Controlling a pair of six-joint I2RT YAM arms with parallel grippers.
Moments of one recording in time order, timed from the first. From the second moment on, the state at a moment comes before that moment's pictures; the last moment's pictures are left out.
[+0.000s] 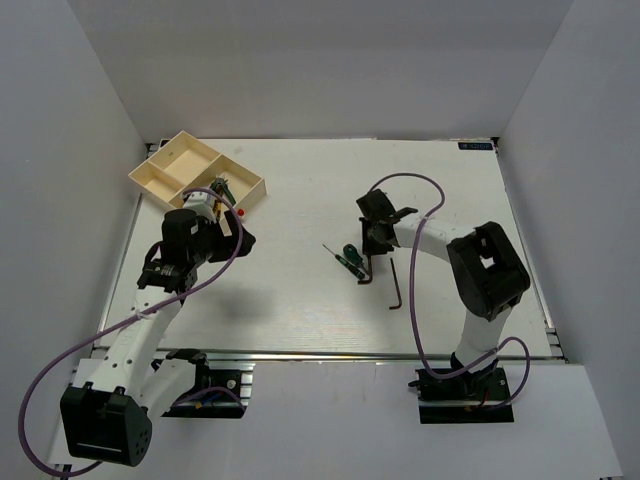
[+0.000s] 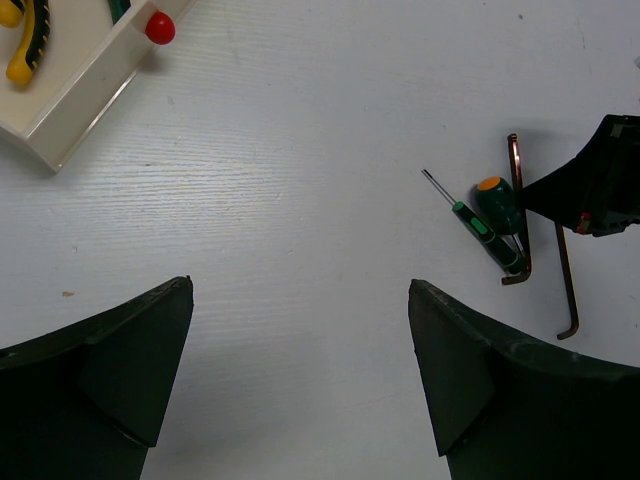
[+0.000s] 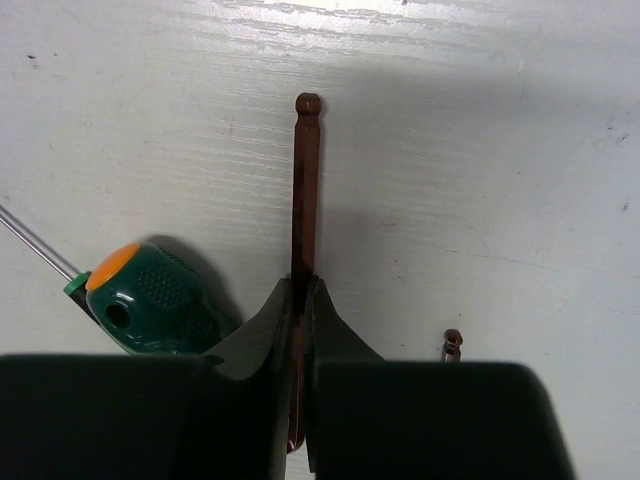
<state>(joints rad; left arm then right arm) -0.15 0.93 0.72 -0.32 0.20 -0.35 0.57 1.84 1.14 -0.39 0.15 0.45</state>
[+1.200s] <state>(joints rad) -0.16 1.24 0.91 0.14 0.68 -0.71 0.61 1.42 1.04 -0.08 -0.25 0.23</state>
